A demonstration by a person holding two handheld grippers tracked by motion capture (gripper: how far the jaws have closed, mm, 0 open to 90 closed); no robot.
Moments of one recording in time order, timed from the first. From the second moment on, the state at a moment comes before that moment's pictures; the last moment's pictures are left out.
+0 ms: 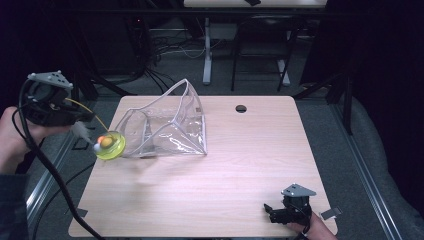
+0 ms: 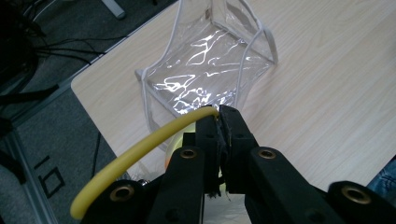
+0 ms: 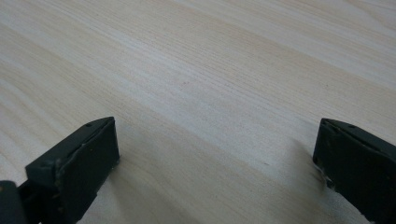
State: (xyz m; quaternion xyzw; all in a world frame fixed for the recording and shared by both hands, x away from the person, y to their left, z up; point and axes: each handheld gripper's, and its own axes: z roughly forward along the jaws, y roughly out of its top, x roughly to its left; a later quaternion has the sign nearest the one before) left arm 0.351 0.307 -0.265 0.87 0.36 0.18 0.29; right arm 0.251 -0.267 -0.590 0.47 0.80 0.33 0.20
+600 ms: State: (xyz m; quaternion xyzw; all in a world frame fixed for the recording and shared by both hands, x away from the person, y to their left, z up) left arm 0.396 0.287 -0.263 0.87 0.36 0.17 0.29; right arm 0.252 -0.267 -0.590 0.47 0.80 0.33 0.19
